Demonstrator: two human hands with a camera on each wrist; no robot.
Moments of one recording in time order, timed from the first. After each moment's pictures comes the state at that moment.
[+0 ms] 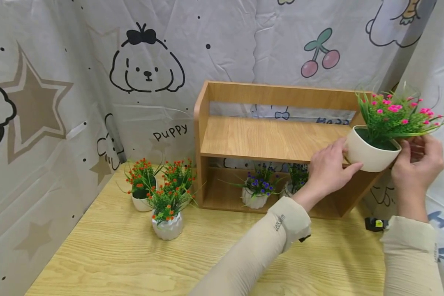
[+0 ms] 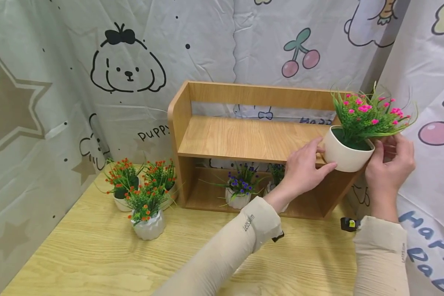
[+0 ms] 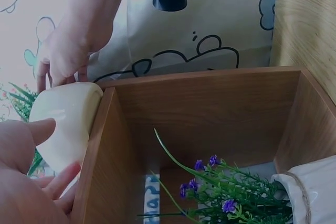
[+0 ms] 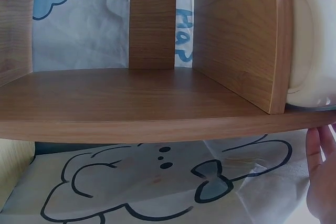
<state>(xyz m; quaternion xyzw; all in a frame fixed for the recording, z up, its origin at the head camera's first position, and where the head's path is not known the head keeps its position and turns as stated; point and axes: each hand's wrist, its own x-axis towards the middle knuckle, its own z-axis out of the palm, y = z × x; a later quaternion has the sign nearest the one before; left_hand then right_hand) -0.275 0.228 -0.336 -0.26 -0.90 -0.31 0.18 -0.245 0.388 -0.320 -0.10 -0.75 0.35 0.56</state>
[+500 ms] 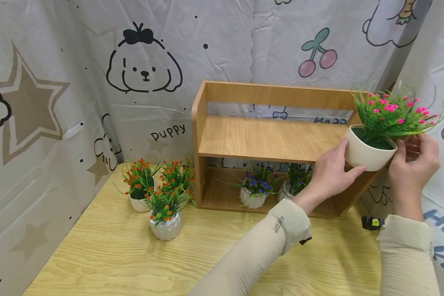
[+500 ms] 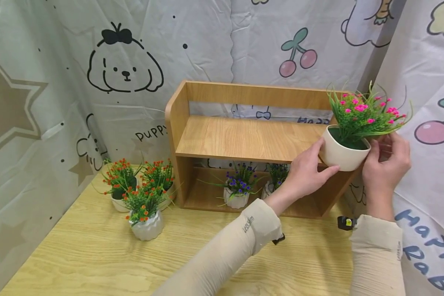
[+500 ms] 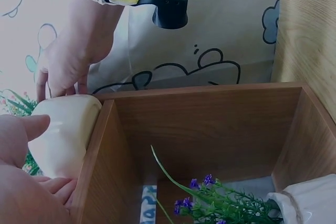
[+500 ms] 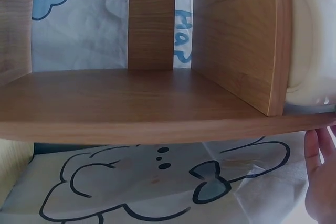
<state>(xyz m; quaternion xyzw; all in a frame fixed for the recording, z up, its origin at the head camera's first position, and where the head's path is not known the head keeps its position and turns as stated) -0.271 0.233 -0.338 -0.30 -0.88 -0.34 0.14 -0.247 0.389 -0.320 -0.10 -0.74 0.35 0.56</state>
